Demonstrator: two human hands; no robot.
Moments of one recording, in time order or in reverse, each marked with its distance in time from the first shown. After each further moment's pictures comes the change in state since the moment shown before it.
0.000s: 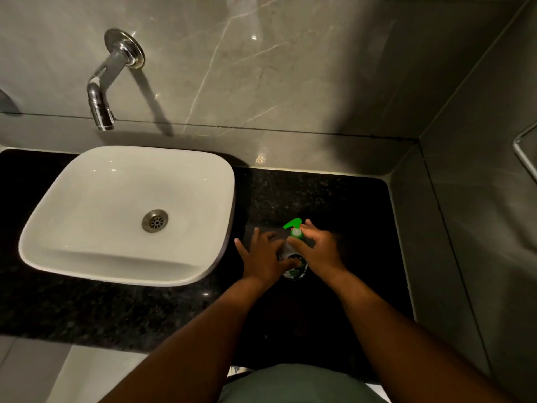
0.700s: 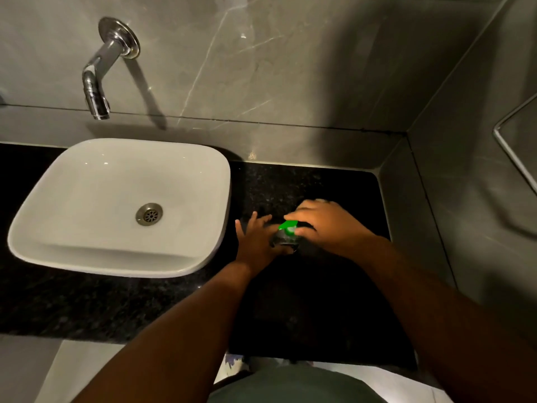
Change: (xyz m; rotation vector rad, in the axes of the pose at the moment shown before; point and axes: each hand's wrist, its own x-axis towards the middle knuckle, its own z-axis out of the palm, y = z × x) left_hand 0.012 -0.010 -0.006 -0.054 0.026 0.140; right_hand -0.004 -0.090 -0.058 -0.916 -0.407 -0.341
